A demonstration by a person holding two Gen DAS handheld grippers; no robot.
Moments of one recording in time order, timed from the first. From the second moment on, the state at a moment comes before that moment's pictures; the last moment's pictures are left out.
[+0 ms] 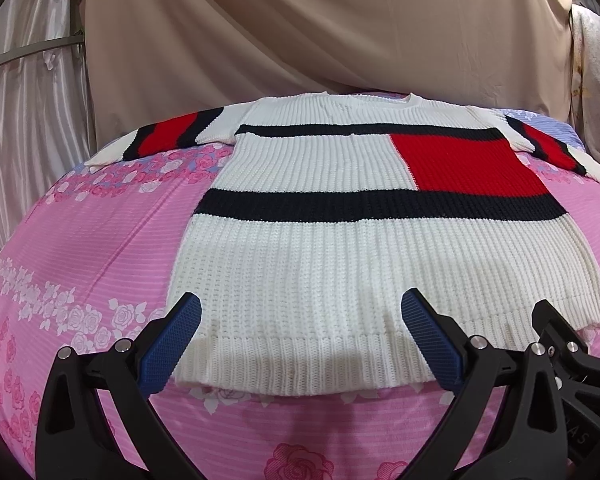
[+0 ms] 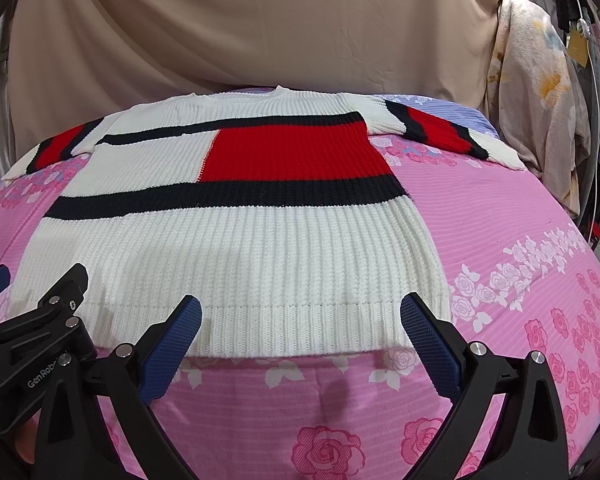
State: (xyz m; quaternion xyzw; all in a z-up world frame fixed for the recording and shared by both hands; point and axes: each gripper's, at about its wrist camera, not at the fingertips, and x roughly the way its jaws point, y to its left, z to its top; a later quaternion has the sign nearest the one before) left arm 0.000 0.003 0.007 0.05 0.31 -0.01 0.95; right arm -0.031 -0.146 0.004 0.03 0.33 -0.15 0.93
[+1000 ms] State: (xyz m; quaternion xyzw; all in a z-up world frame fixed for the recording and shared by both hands) left arm -0.001 0.004 0.008 0.05 0.30 -0.01 0.95; right arm -0.031 -0.146 0.005 0.03 0.33 -0.15 0.93
